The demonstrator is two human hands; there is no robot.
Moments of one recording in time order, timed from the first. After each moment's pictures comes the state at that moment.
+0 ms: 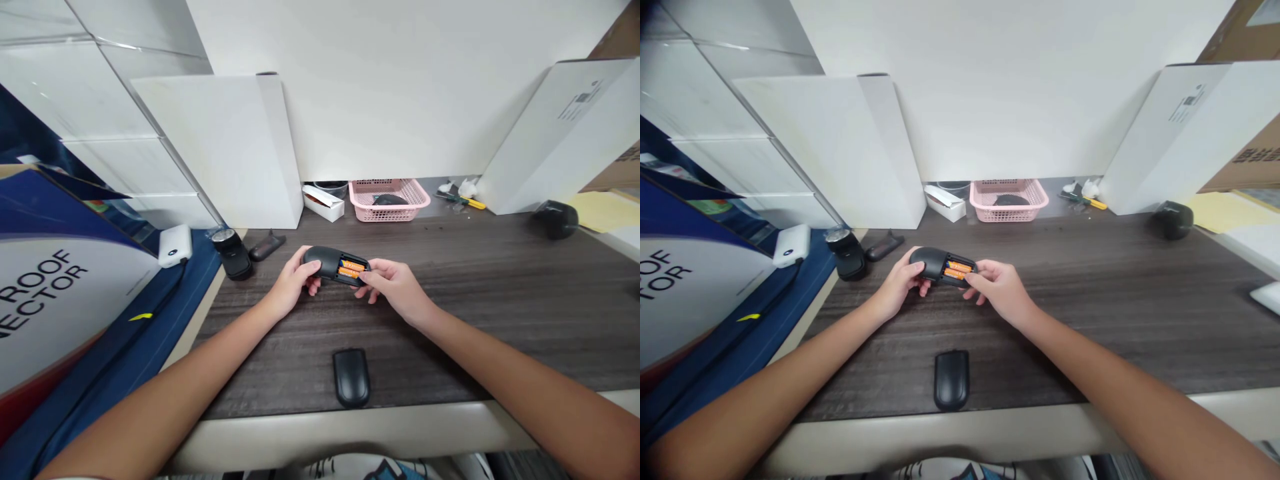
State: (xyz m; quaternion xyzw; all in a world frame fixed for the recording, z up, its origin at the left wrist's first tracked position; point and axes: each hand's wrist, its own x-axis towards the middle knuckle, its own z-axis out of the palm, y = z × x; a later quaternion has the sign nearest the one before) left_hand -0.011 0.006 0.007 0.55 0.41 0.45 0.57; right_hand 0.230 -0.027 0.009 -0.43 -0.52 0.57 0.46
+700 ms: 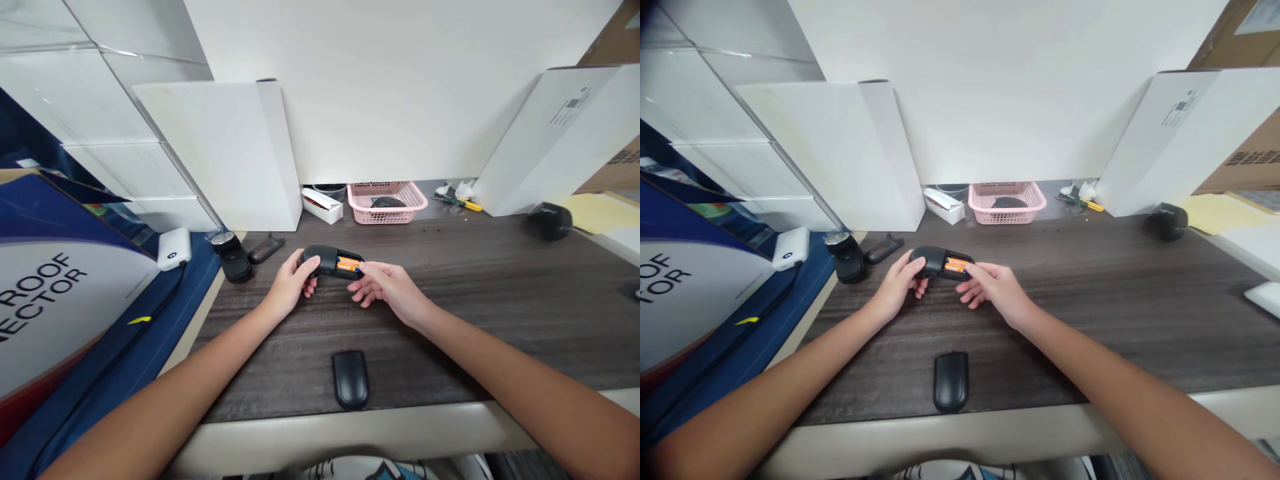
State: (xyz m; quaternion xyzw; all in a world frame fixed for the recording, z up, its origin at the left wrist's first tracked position) left_hand -0.011 0.005 0.009 0.56 0.46 0.45 0.52; right_hand 0.227 -0.028 0.011 -0.43 -0.44 0.65 0.45
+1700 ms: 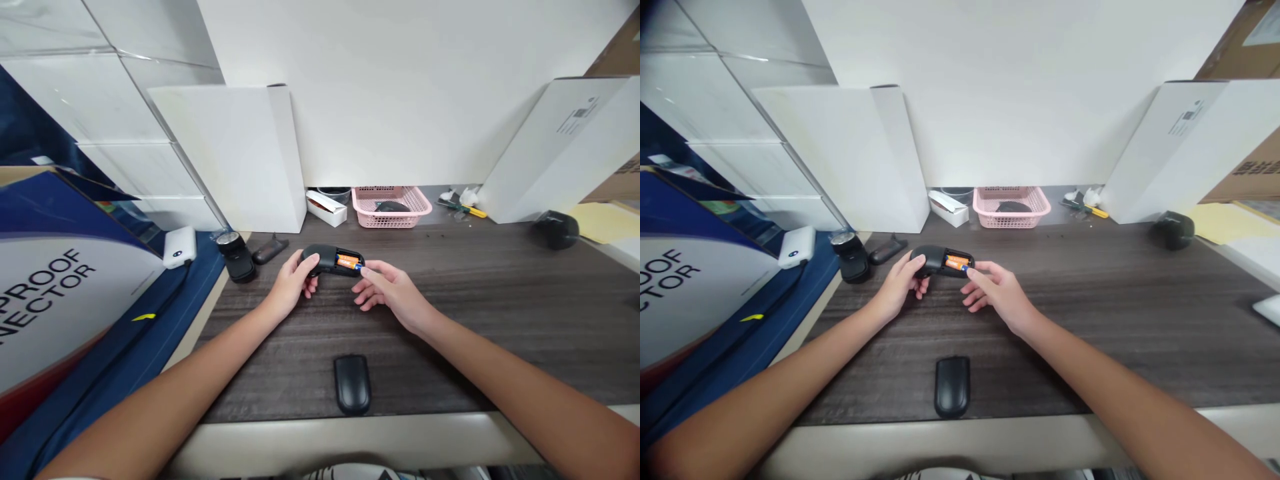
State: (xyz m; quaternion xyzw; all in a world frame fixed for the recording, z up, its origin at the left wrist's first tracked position) left_hand -0.012 0.007 0.012 0.54 0.48 0.46 0.53; right_hand 0.227 -0.029 0.011 -0.42 -0.44 0.65 0.46
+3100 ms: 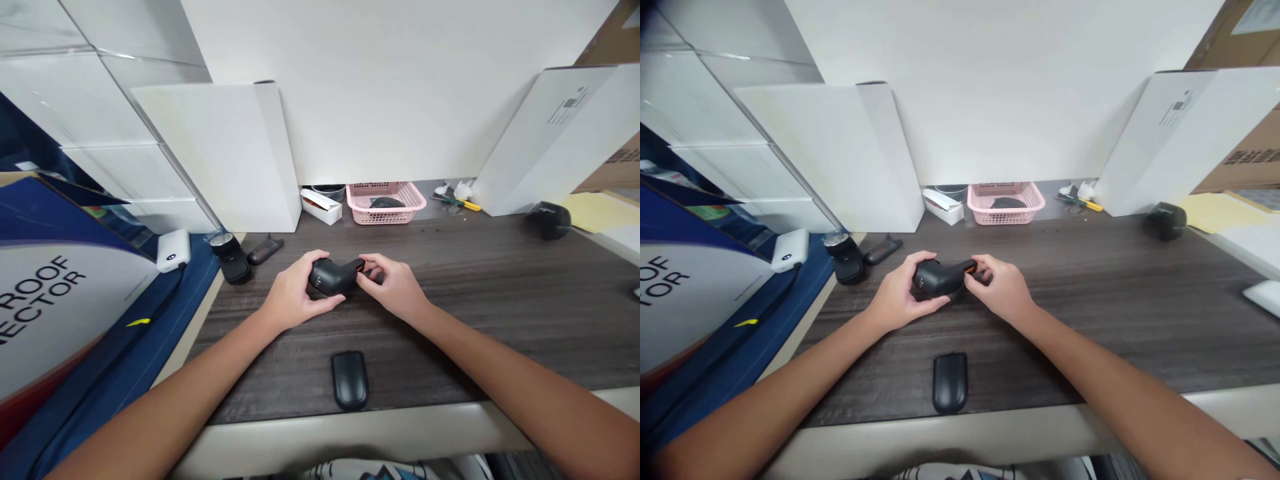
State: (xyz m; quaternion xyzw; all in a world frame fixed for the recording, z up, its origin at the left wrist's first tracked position) left_hand -0.015 -0.017 0.027 0.84 0.43 0.31 0.11; right_hand 0.241 -0.020 0.004 -0.54 -0.70 0.21 0.40
